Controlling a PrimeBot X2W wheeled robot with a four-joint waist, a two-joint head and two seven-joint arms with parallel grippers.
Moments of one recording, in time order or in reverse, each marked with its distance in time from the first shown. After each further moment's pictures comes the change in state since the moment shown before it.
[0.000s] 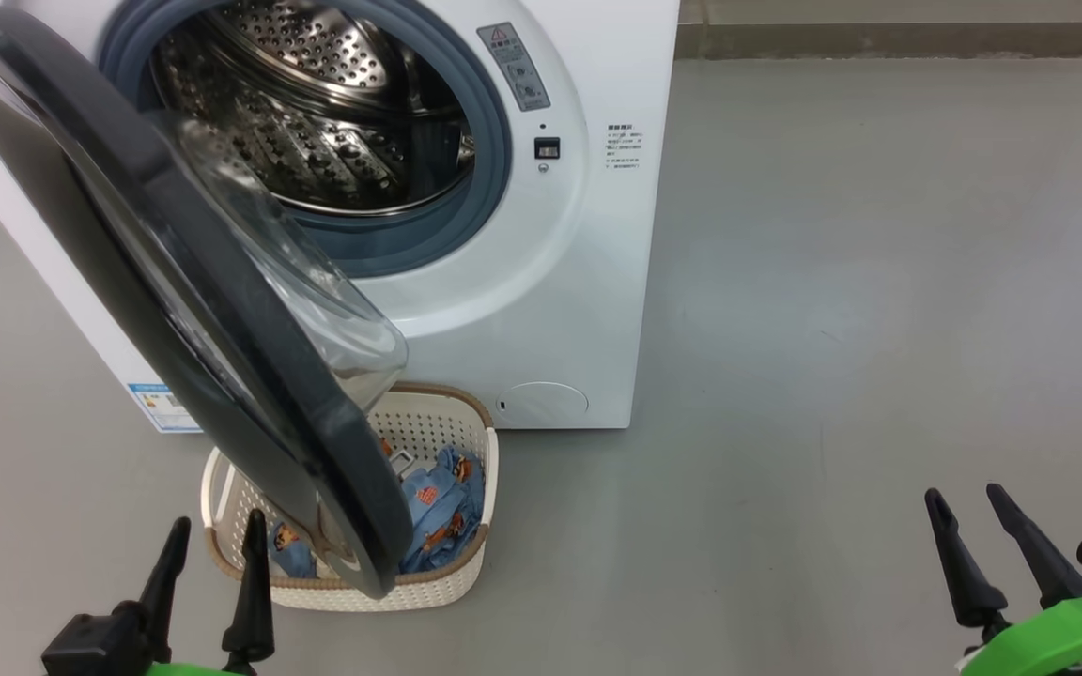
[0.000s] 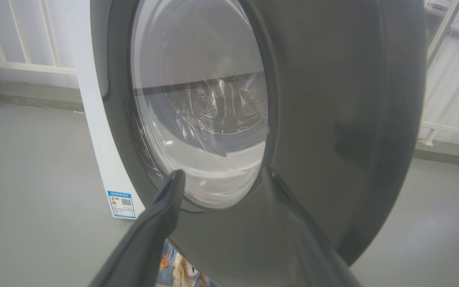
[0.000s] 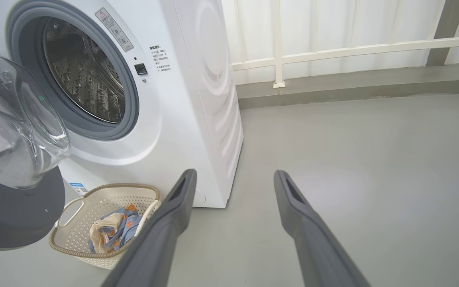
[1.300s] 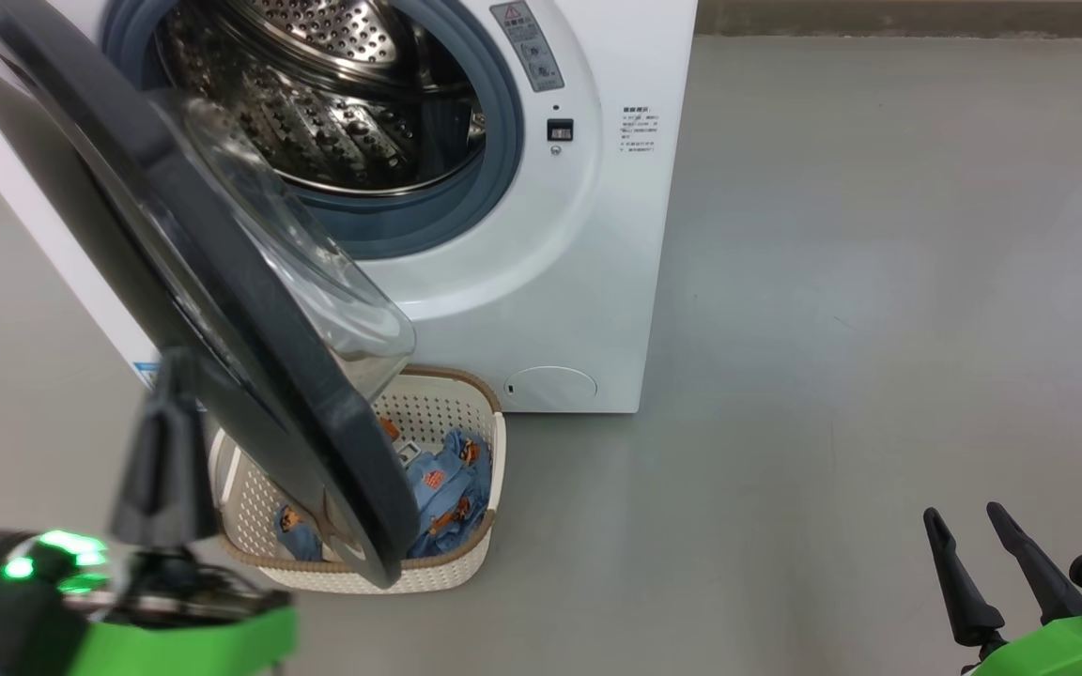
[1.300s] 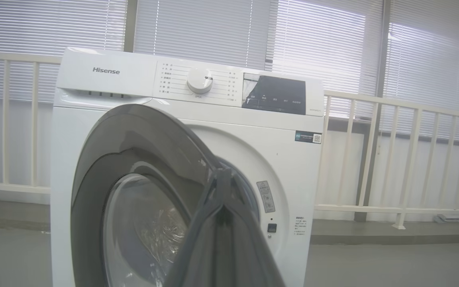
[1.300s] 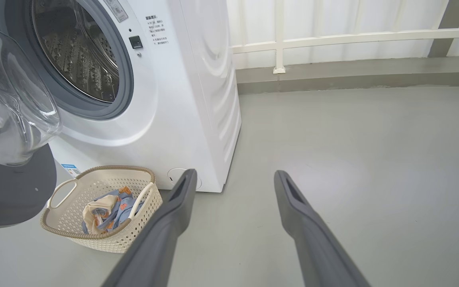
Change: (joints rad) left arm -0.063 -0.026 0.022 -0.431 0.024 0.000 -0.001; right arm 0.031 0.034 -0.040 0.000 -0.083 0.000 0.000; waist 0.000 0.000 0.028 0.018
